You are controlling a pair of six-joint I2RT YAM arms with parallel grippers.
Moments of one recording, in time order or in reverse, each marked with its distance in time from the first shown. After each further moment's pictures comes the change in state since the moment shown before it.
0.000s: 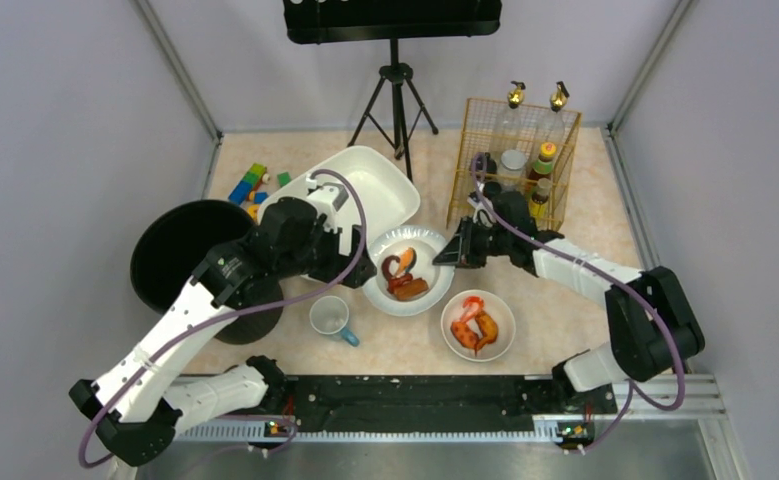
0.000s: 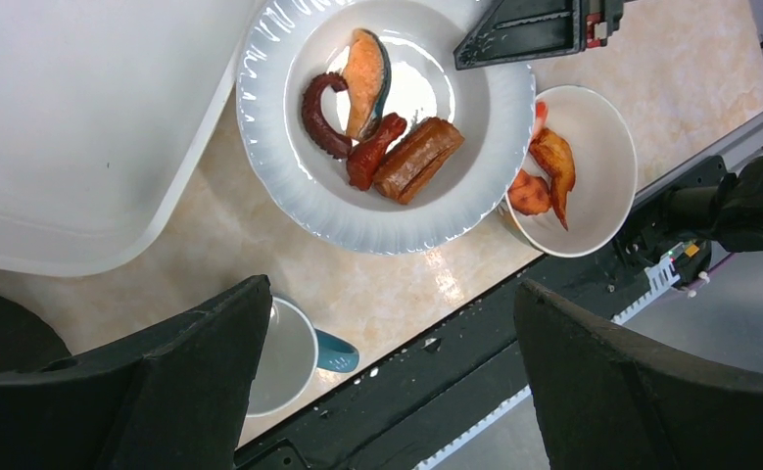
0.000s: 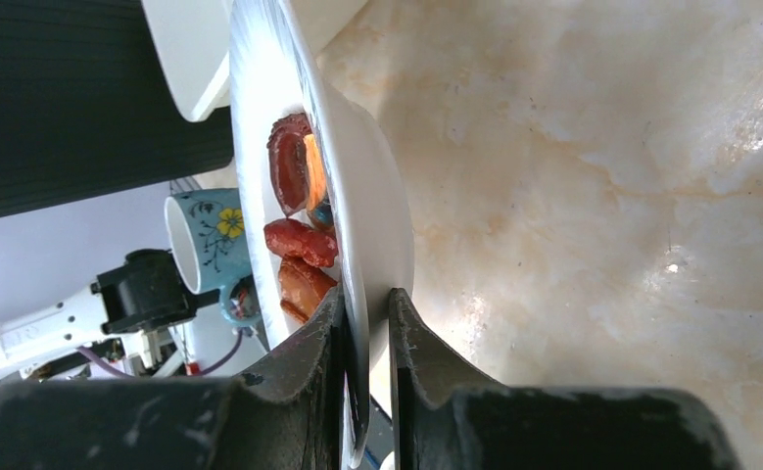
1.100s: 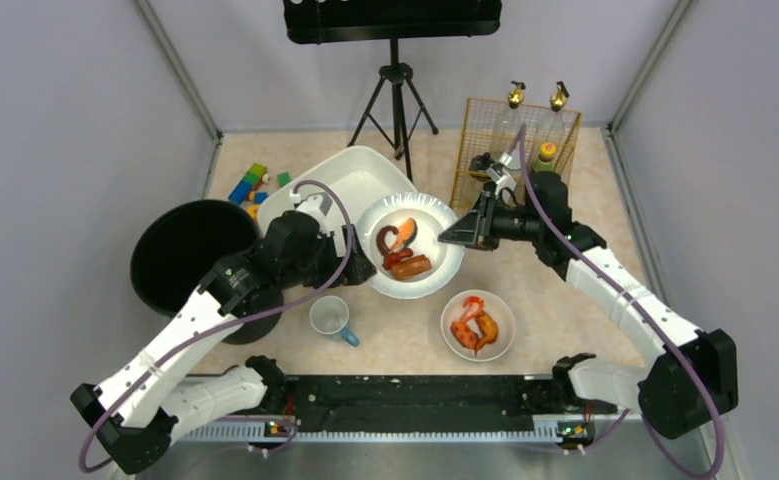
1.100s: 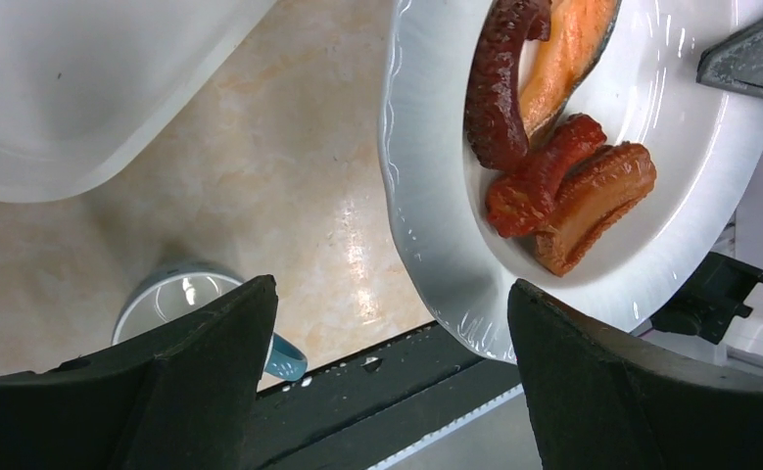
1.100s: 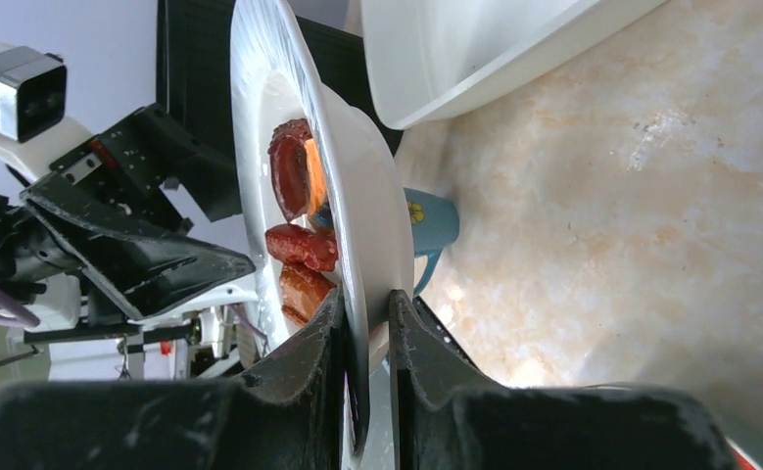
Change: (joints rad) left arm 0.000 -0.045 -0.127 0.059 -0.074 -0.275; right arm -0.042 -0.283 0.113 -0.113 -0.116 0.132
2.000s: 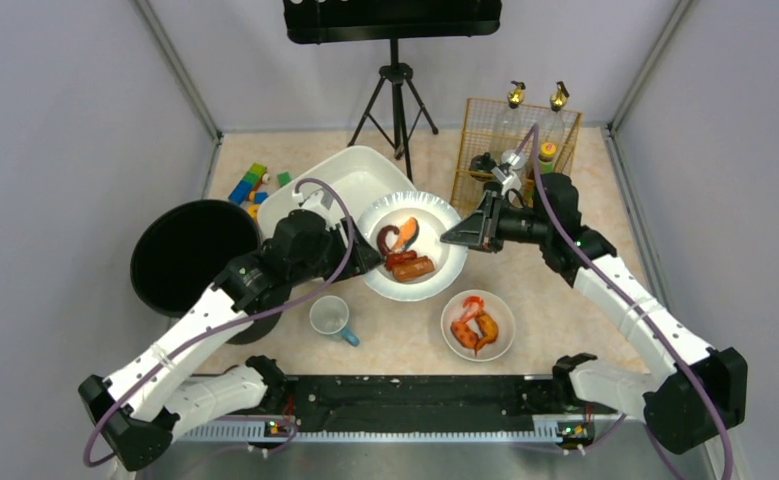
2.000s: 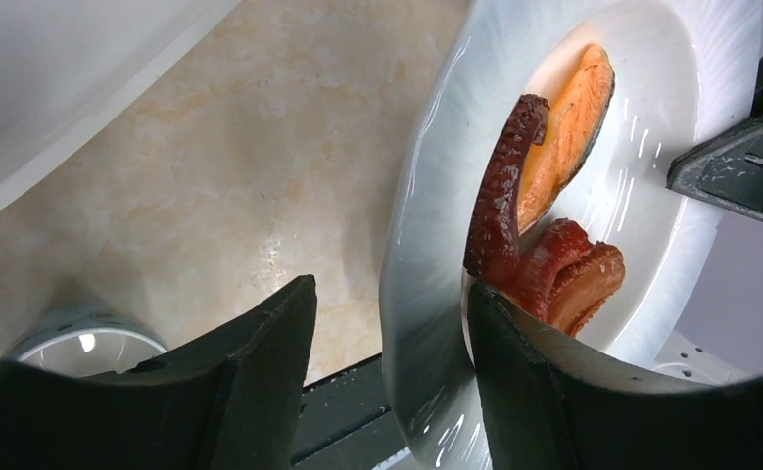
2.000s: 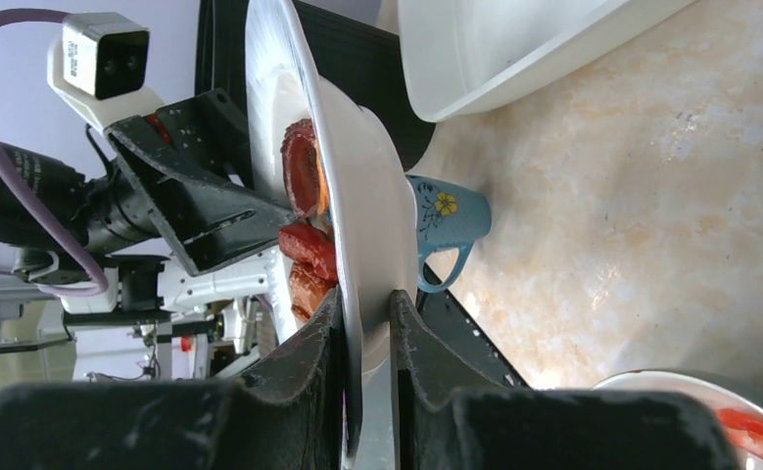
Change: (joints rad) left arm 0.000 0.009 -0.090 0.204 0.023 -0.168; right arm -0.001 -0.069 0.001 -0.012 -0.025 0.059
